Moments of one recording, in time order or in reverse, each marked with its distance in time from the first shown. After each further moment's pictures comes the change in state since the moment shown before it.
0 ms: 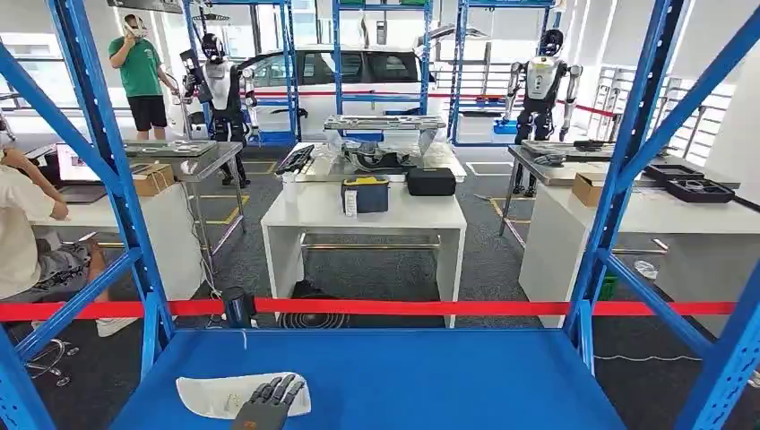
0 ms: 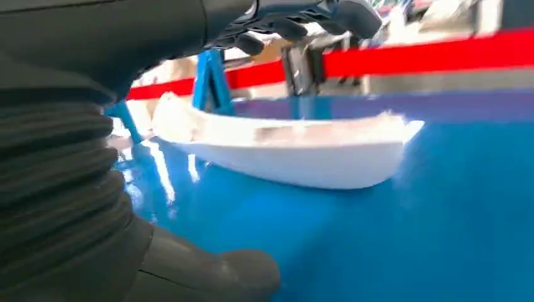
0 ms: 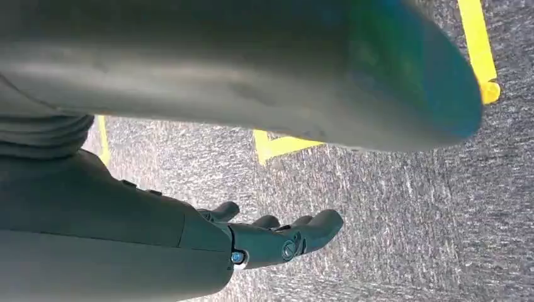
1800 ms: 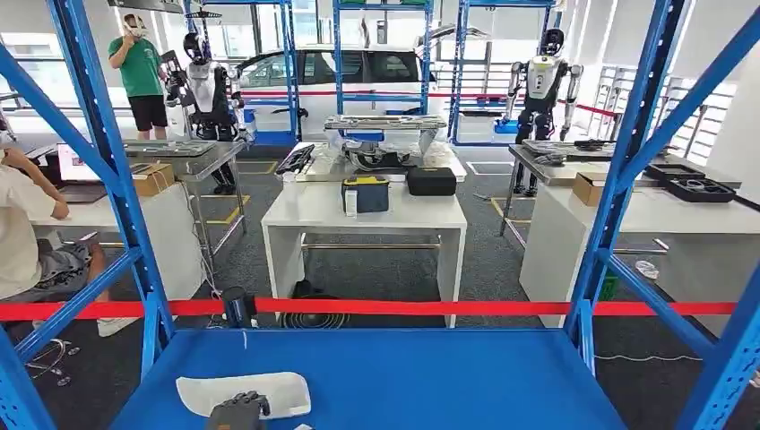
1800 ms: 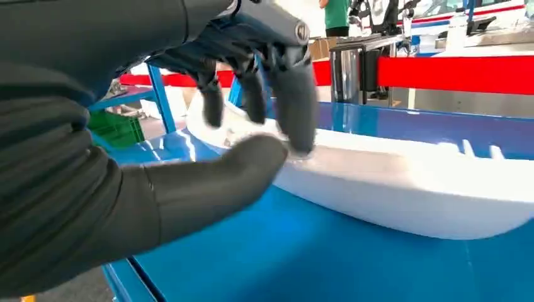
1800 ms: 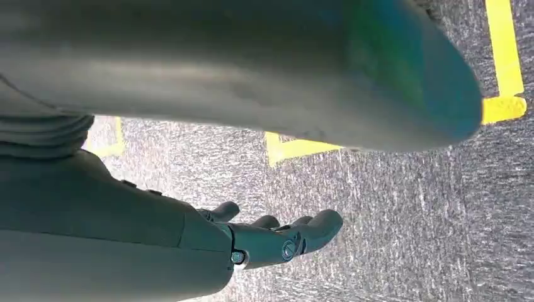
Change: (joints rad) left arm 0.010 0.008 0.078 0.072 -0.023 0.192 0.077; right arm -0.003 0.026 0.003 0.000 0.051 0.004 0.028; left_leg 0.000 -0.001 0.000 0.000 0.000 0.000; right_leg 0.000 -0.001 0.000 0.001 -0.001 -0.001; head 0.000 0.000
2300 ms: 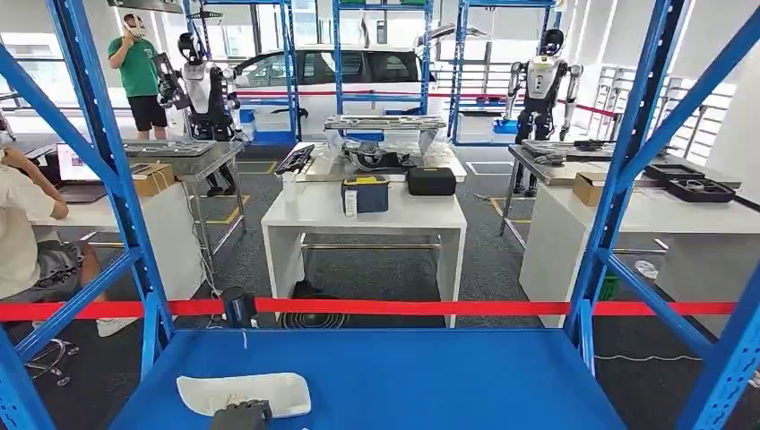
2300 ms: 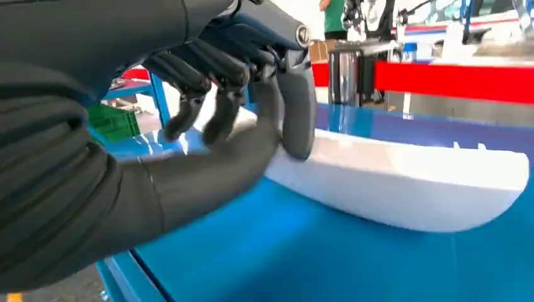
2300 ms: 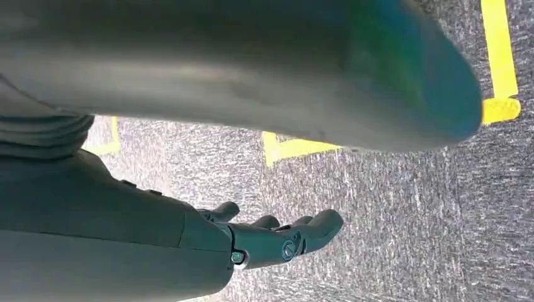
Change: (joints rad) left arm 0.020 -0.006 0.029 0.005 0.003 0.064 -0.027; right arm 0.001 0.002 0.000 0.000 0.006 0.000 -0.013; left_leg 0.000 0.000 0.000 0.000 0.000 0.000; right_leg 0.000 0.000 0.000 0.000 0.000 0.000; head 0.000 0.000
